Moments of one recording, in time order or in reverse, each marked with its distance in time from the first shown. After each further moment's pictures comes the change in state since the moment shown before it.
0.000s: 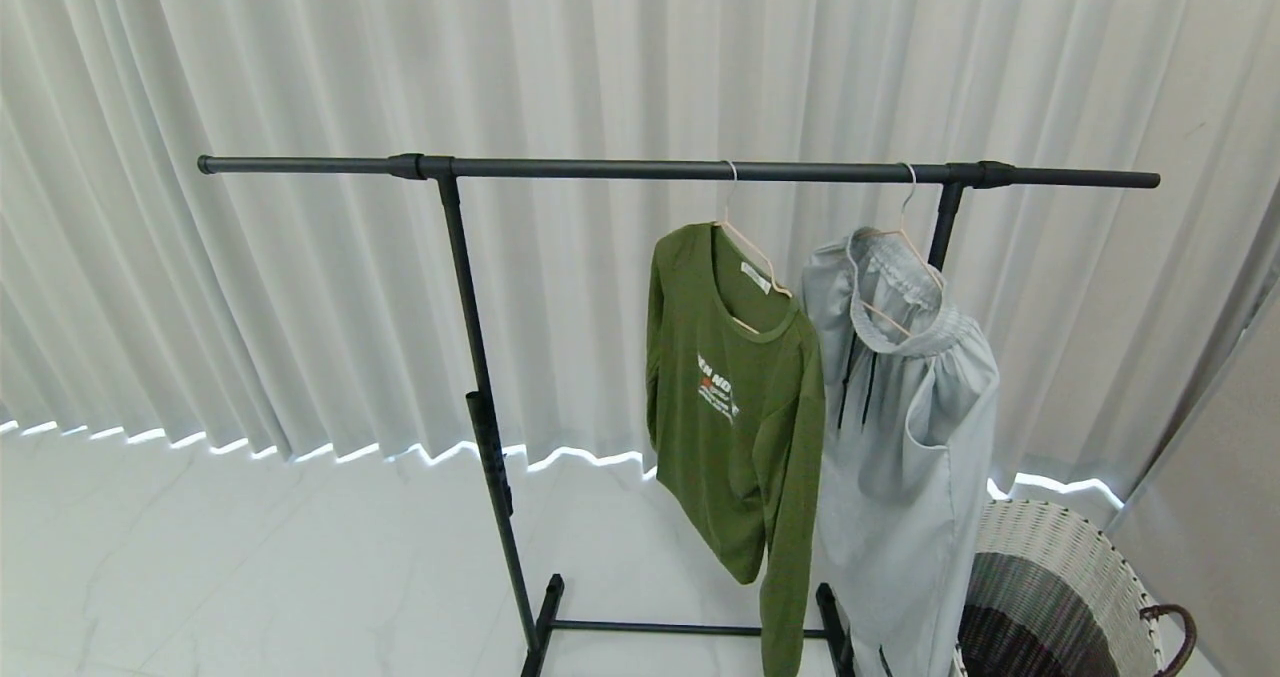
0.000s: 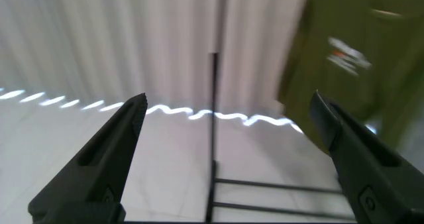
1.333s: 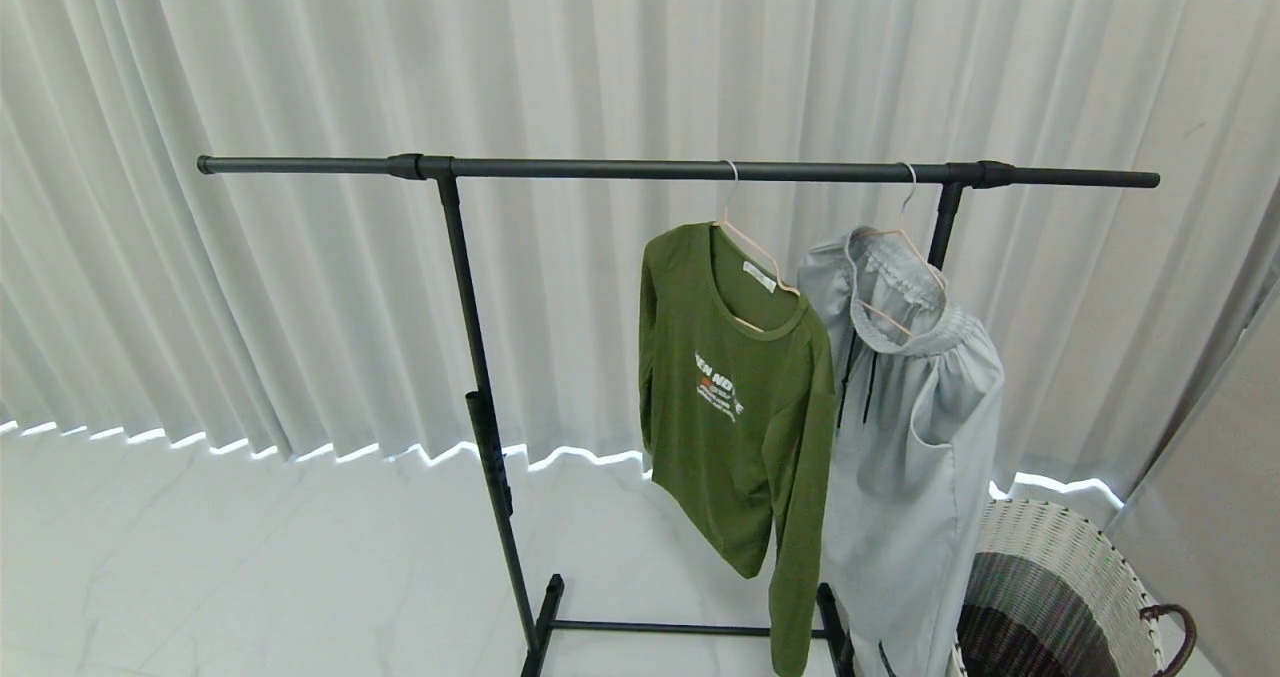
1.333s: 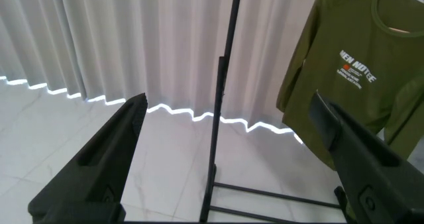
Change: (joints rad) left arm 0.009 -0.032 0.006 0.008 0.092 -0.060; right arm 0.114 -0.087 0.000 0.056 -0.143 0.168
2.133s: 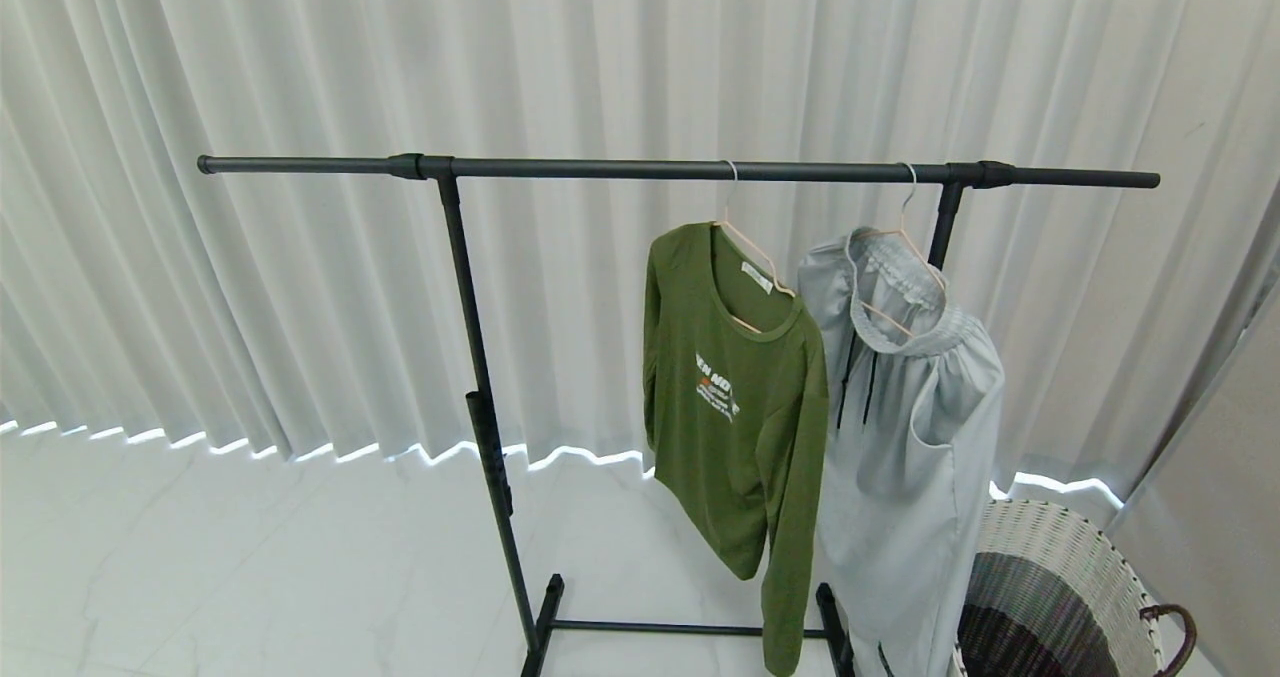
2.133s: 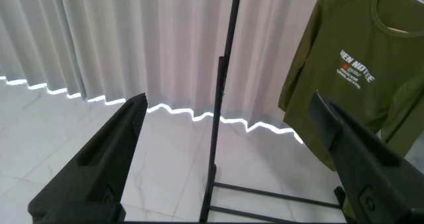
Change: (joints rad) left arm -0.001 -0.001 0.000 0.000 0.000 0.000; right arm 0.006 -0.002 0.000 0.000 -0.013 -0.011
